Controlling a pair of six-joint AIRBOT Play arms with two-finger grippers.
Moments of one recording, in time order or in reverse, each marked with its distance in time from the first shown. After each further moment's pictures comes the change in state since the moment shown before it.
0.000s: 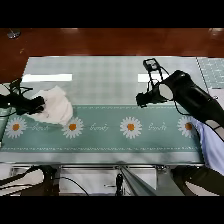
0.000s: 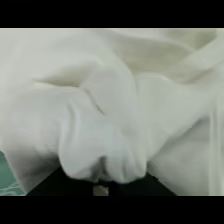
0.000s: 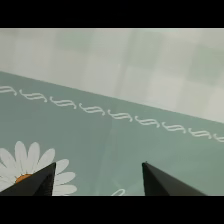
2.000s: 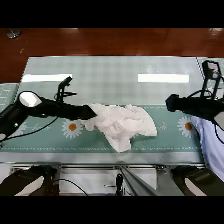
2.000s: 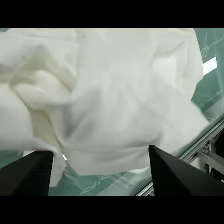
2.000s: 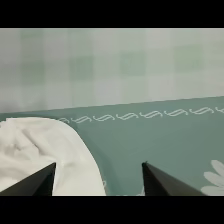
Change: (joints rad) left arm -0.488 0.262 -0.171 -0.572 -0.043 0.284; right arm -0.252 0.495 -0.328 0.103 -0.155 0.065
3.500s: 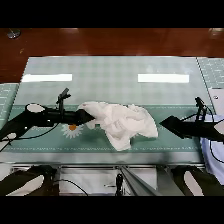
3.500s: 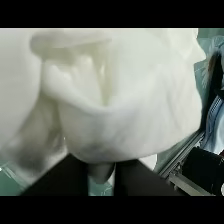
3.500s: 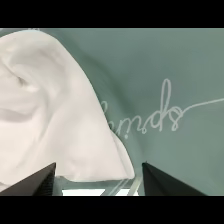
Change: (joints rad) left arm 0.042 -0.136 -0.204 -0.364 0.127 0.254; right arm -0.483 0.031 -0.403 0.676 0.064 -0.478
